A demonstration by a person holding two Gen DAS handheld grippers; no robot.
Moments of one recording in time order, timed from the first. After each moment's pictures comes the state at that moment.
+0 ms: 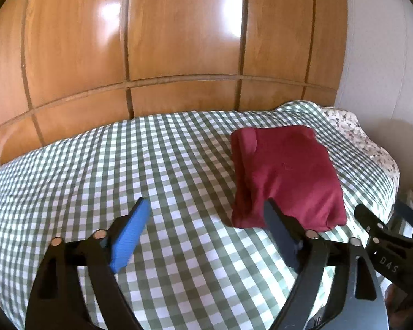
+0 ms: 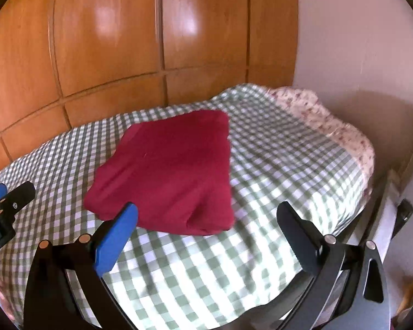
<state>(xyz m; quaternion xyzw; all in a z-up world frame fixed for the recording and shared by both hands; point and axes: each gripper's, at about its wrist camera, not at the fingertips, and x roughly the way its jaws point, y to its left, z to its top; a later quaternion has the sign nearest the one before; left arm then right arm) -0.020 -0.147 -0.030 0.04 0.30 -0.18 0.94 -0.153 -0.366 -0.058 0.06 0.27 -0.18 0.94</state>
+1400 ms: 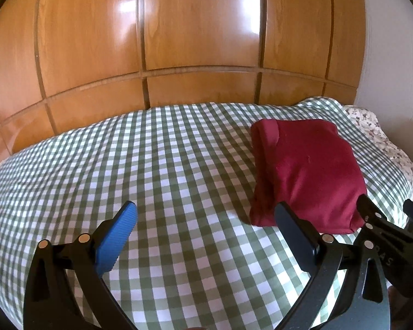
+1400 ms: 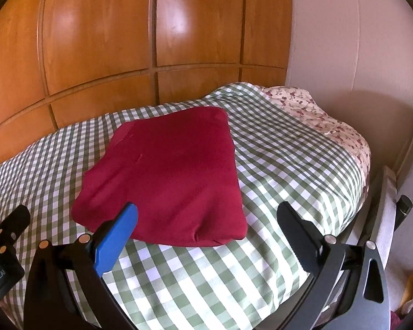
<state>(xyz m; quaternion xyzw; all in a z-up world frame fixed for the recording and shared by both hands) -0.006 -0.155 -0.055 0.03 0.31 -0.12 0.94 -0.116 -0.355 -0.078 0.07 0.28 -0.21 0.93</state>
